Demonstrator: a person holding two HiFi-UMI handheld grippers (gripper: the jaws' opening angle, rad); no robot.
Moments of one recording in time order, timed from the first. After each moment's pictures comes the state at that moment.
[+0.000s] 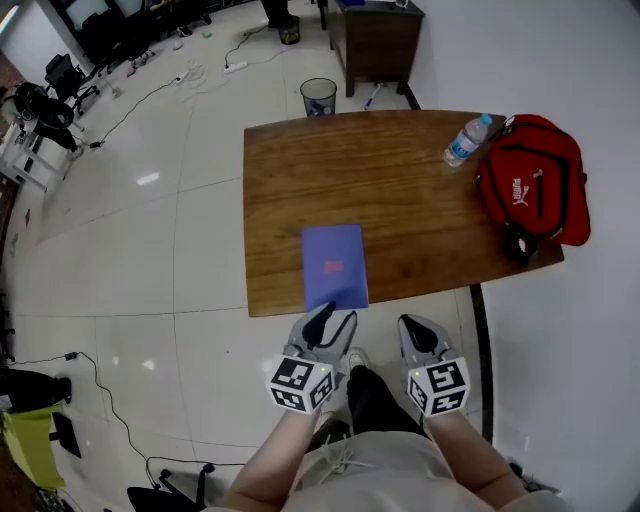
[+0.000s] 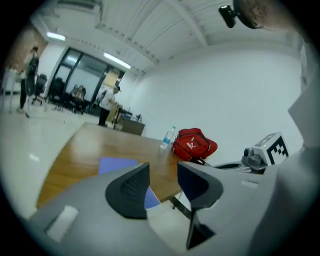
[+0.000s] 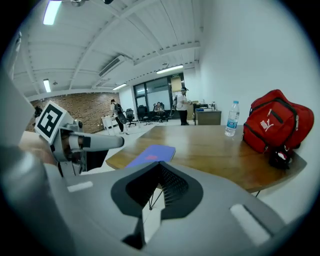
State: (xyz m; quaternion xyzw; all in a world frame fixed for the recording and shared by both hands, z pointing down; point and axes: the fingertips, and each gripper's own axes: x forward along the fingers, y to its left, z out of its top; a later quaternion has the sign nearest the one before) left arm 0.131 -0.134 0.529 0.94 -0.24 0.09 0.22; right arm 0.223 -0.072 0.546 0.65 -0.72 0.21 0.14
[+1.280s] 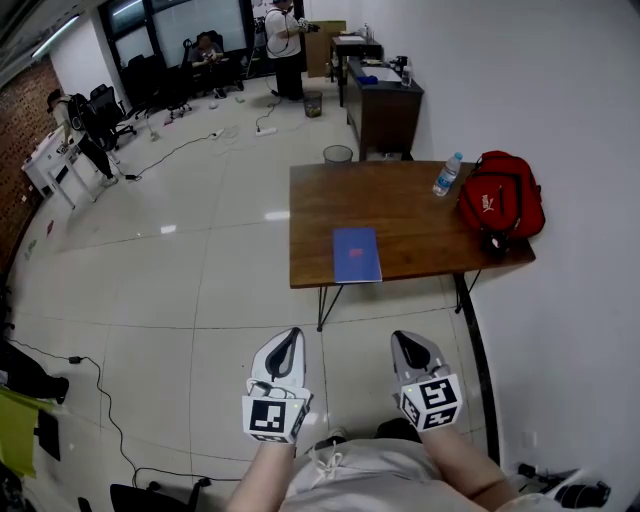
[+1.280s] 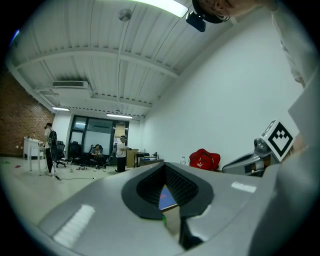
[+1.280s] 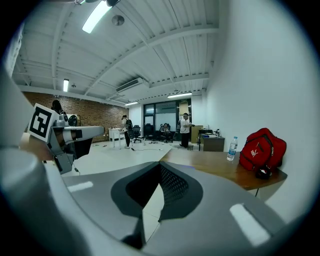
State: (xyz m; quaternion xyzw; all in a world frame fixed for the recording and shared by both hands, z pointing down) left arm -0.099 0.035 0.370 0.93 -0.38 -0.01 -0.02; right arm 0.069 0.097 0.428 0.66 -0.74 0.09 0.08
